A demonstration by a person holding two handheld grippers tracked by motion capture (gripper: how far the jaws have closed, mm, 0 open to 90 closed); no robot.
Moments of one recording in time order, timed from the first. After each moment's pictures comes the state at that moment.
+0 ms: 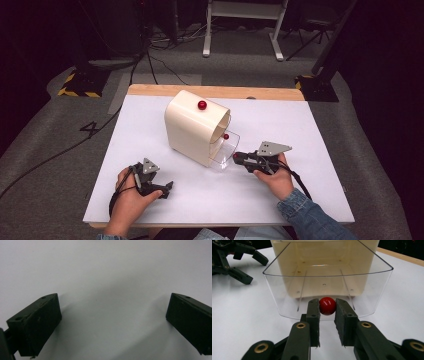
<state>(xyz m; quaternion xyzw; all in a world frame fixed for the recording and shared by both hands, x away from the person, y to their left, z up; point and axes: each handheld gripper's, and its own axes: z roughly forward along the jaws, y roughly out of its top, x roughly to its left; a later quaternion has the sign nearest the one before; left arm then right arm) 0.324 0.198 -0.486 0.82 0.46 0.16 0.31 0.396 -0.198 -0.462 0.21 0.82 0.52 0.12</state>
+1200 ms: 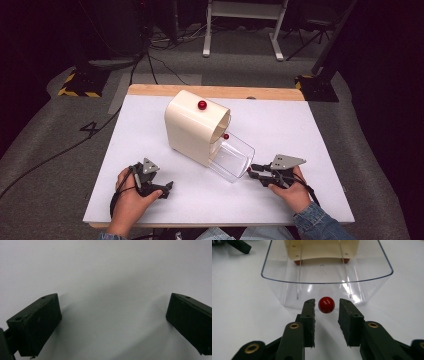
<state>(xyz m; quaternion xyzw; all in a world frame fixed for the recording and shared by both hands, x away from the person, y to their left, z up) 0.324 0.198 -0.486 0.82 0.46 0.16 0.31 0.364 -0.240 -0.475 0.23 0.84 0.47 0.12</state>
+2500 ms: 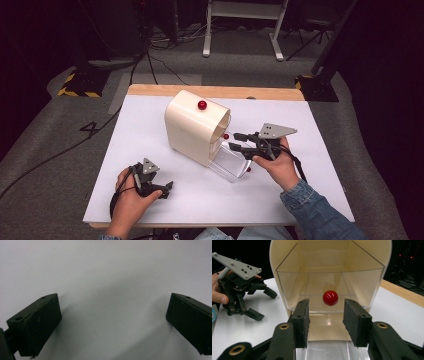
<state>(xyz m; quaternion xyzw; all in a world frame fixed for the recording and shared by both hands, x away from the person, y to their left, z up) 0.324 0.198 -0.486 0.82 0.46 0.16 0.32 0.407 -0.177 -0.395 0.20 0.80 0.56 0.12</state>
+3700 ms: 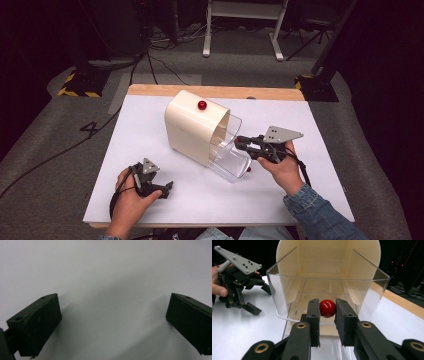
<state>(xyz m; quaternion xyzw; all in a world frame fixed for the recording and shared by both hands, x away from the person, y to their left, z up) 0.324 0.198 -0.486 0.82 0.46 0.16 0.31 0.394 -0.192 -0.389 0.18 0.80 0.55 0.15</state>
